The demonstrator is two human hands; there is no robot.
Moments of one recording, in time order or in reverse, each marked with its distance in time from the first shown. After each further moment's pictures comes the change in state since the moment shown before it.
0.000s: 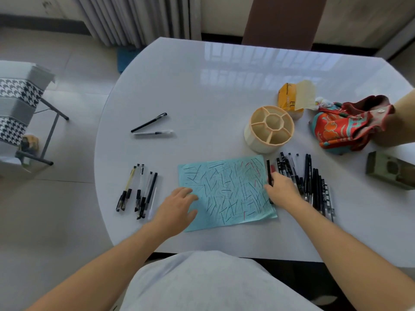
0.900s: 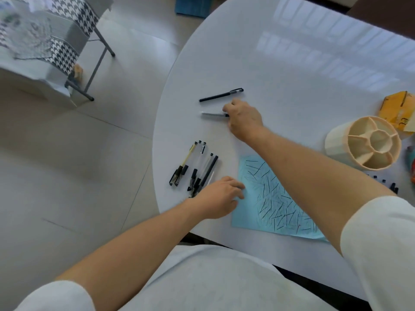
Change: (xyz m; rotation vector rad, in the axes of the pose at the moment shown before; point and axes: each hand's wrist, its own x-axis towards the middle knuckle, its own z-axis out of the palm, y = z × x) left_hand 0.002 -0.055 -0.020 -0.299 -0.095 0.121; right_hand 0.086 -0.343 0.087 -0.399 0.112 -0.829
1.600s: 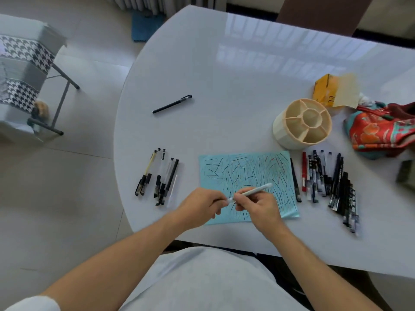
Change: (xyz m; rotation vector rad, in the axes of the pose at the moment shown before) left_hand 0.006 0.060 0.023 -0.234 -0.011 -0.132; right_hand -0.306 0.035 0.021 1.392 0.154 0.569
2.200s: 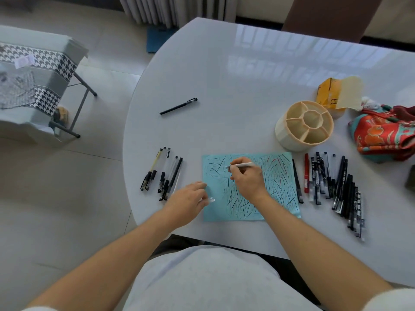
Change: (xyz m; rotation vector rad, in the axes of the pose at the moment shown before) left_hand -0.021 -0.046 0.002 0.423 0.156 0.025; right_hand 0.077 -0.010 0.019 -0.273 0.105 -0.150
